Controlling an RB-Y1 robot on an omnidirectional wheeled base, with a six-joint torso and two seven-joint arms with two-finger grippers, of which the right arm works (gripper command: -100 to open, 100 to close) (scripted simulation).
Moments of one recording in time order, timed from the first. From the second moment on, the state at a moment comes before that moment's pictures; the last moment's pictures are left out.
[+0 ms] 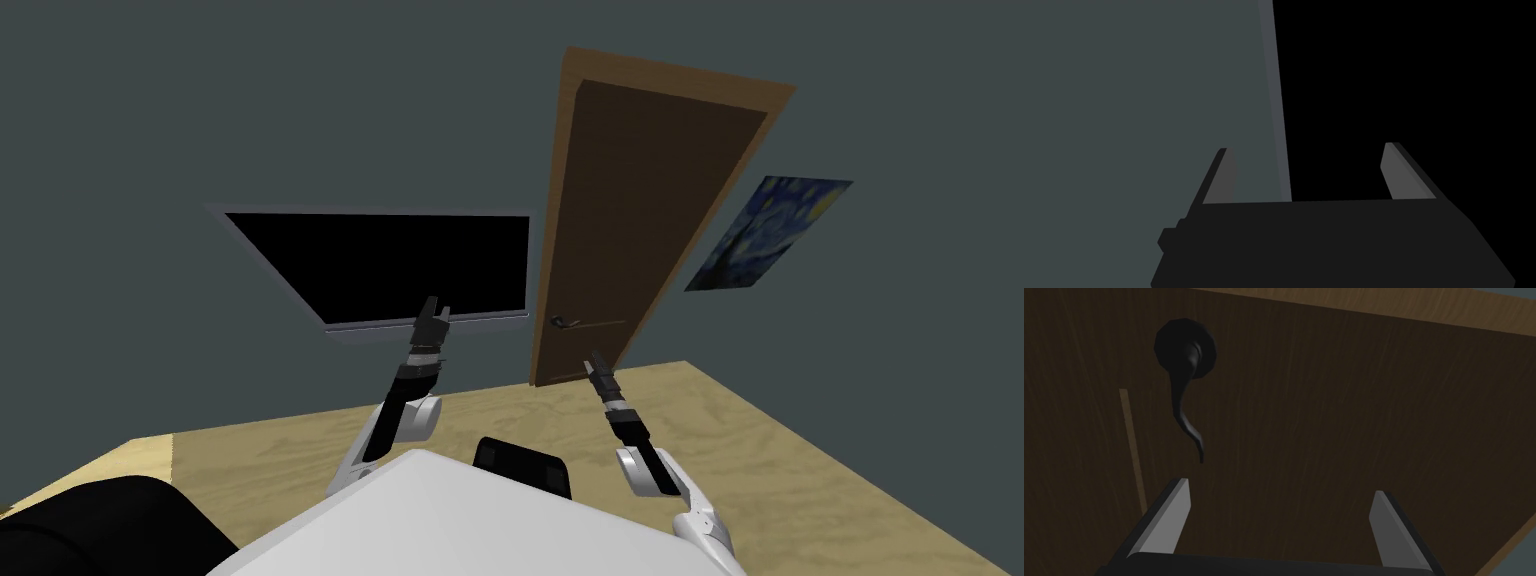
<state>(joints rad) 0.07 -0.34 0.13 -1.16 -0.01 -0.75 -0.26</state>
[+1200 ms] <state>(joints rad) -0.03 -0.42 0.17 -0.88 -0.02 -0.77 -0.31</state>
